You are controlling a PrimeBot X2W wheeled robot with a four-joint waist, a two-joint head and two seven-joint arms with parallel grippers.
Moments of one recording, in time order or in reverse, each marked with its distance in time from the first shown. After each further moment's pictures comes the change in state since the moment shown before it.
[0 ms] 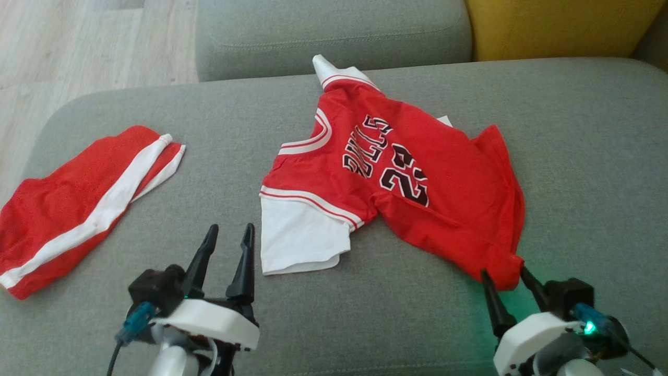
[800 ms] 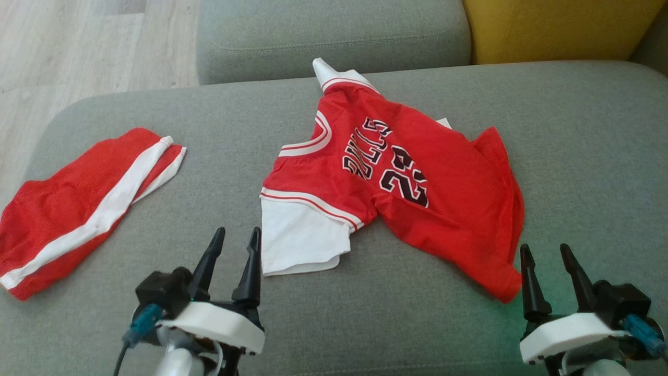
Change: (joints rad) left arm 0.006 0.000 -0.016 0.000 0.000 0.000 0.000; right arm 0.035 0.015 -0.115 -0.102 0.041 0.000 -0.146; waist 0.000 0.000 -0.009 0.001
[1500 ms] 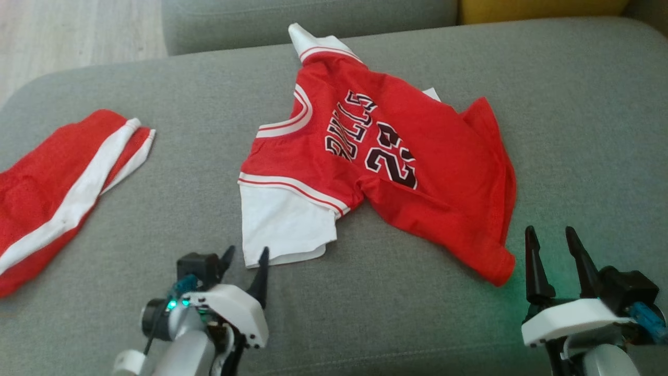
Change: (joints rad) left arm -0.176 0.012 -0.102 0.363 0.032 0.058 0.091; right arm -0.051 0.000 -0.009 0.021 0.024 0.000 -0.032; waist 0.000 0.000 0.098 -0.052
